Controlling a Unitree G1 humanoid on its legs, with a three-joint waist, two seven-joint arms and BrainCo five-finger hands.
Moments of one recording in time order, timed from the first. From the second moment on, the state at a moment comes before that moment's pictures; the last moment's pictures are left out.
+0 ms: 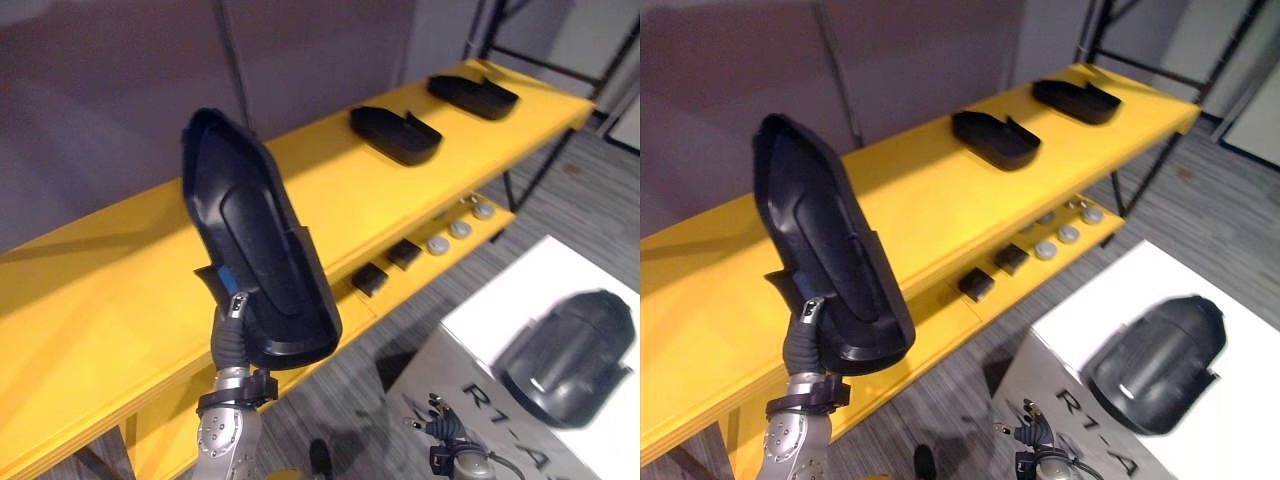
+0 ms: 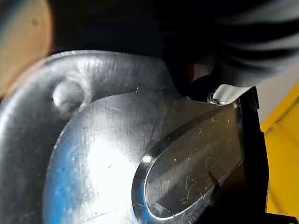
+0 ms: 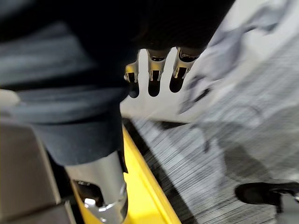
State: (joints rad) left arm 0.24 -0.02 -0.12 -0.32 -0.24 -0.14 0.13; right arm 0.08 -0.08 -0.10 0.78 0.00 -0.09 -0.01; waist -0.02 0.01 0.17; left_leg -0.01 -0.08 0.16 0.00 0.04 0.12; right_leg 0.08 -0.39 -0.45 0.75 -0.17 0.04
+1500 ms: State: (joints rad) left arm -0.41 0.00 -0.03 0.54 -0.13 0.00 0.40; right arm 0.20 -0.05 -0.03 0.77 0.05 -0.08 0.01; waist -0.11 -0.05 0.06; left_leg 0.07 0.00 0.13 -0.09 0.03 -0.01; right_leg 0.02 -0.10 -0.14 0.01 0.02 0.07
